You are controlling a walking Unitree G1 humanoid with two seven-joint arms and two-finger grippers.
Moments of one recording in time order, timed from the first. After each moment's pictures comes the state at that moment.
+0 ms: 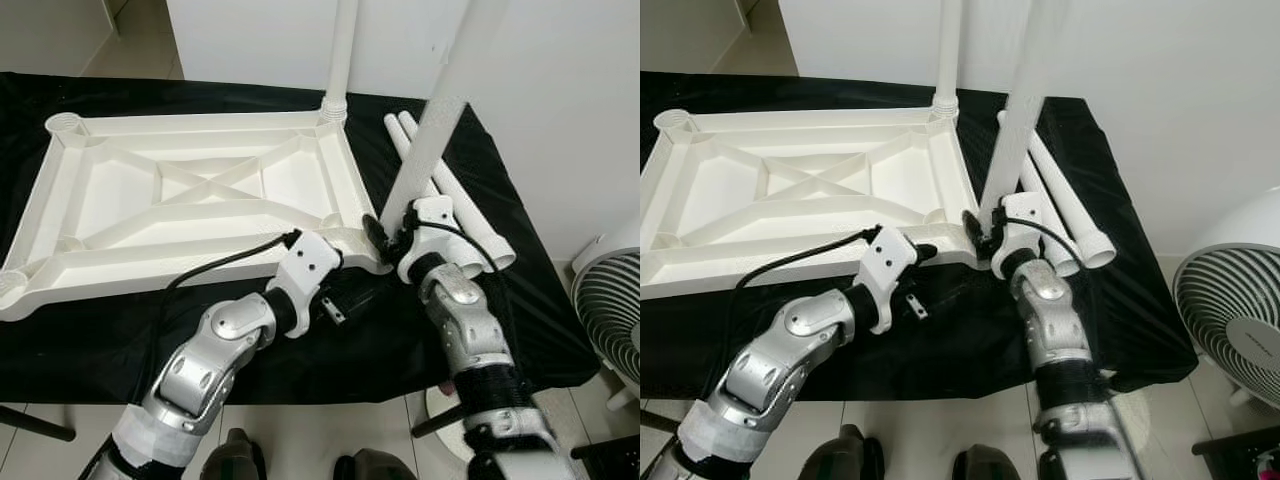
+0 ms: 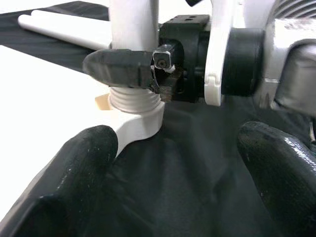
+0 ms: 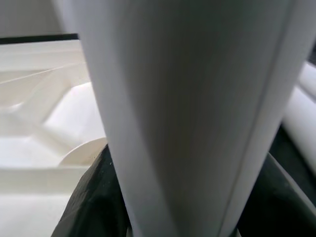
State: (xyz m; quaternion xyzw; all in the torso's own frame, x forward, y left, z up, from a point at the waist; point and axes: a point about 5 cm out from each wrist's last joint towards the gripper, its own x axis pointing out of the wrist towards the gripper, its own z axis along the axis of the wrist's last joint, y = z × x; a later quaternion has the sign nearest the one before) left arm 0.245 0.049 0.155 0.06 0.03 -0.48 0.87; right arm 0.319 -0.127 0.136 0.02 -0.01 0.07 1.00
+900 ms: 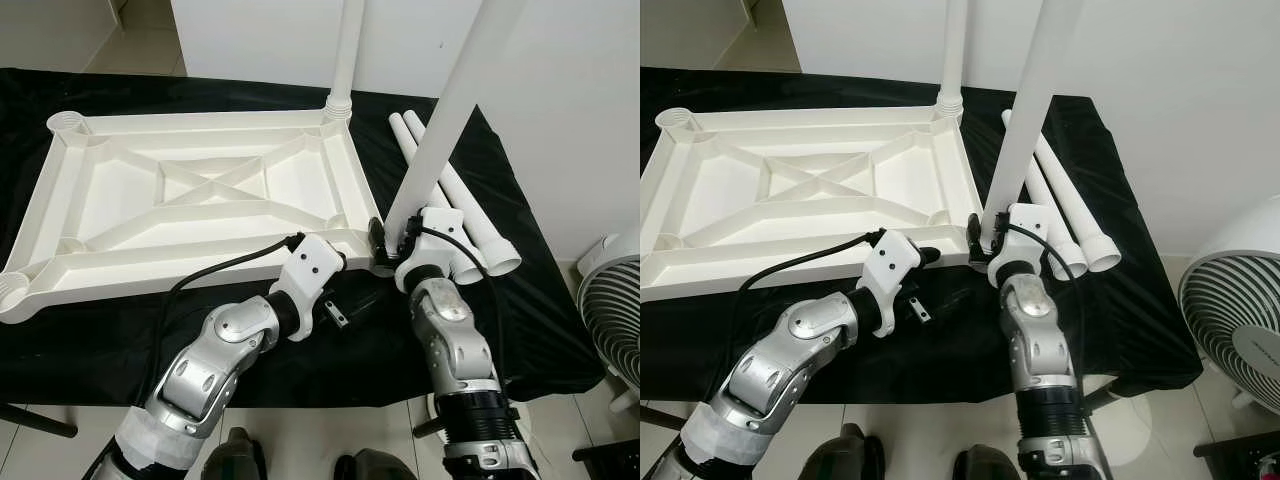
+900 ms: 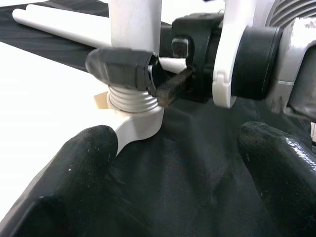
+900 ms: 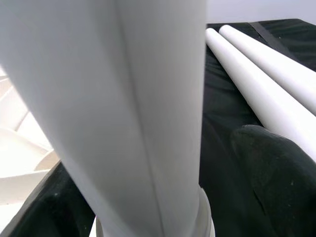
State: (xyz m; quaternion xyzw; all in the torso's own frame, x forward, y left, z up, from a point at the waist) left arm 0.243 0.046 0.153 0.05 0.04 -0.49 0.87; right arm 0.307 -0.129 0.139 0.04 0.00 0.06 1.00
